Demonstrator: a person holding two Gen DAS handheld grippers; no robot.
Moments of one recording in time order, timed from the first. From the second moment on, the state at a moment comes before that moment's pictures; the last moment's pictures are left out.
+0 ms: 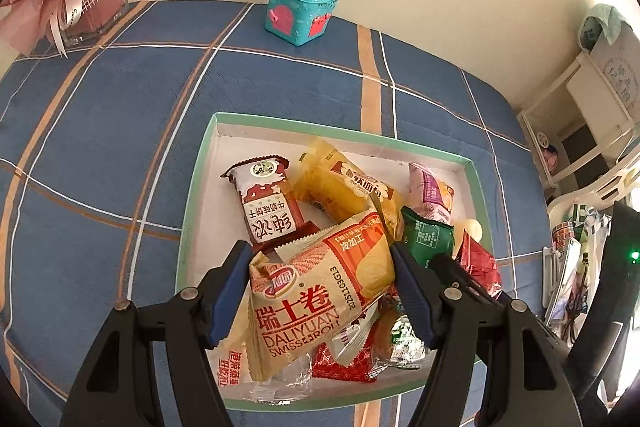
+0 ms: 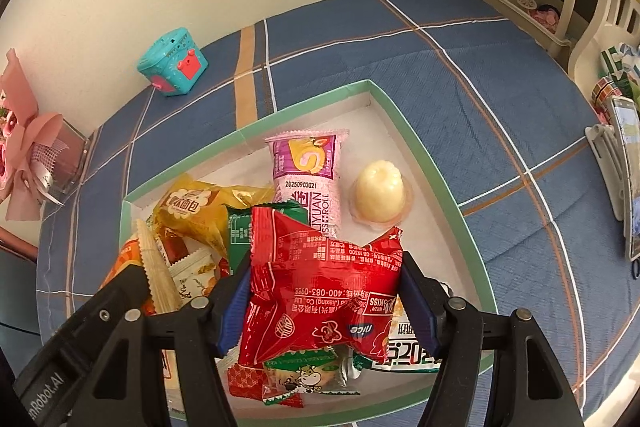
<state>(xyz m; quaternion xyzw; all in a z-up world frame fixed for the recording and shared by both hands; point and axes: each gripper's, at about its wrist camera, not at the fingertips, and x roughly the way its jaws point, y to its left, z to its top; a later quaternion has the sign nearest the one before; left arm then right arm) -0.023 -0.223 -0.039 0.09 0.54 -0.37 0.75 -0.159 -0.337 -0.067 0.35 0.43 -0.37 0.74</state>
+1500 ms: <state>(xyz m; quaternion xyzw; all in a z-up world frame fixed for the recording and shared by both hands) 0.000 -0.199 -0.034 0.20 0.47 -0.21 0.83 -0.145 -0.322 -0.042 0.30 0.42 -0.37 0.77</state>
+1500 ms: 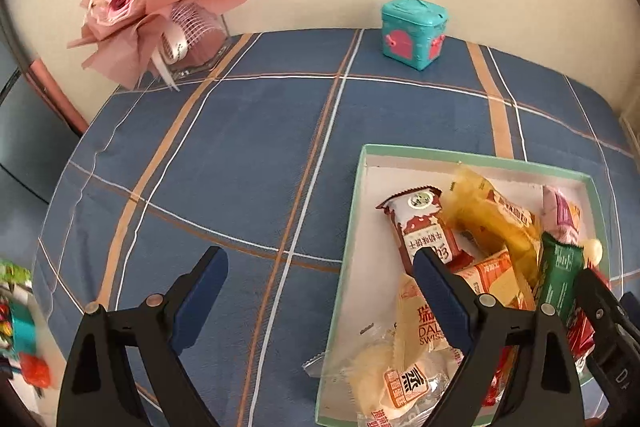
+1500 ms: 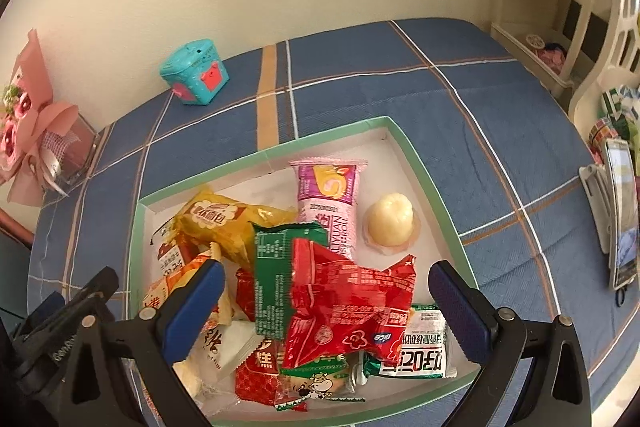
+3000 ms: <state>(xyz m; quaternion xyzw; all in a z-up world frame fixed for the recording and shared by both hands) 0.001 -0.084 -0.022 0.19 0.51 -0.21 0.81 -0.159 -0.222 -0.018 0.23 0.45 -0.34 0.79</state>
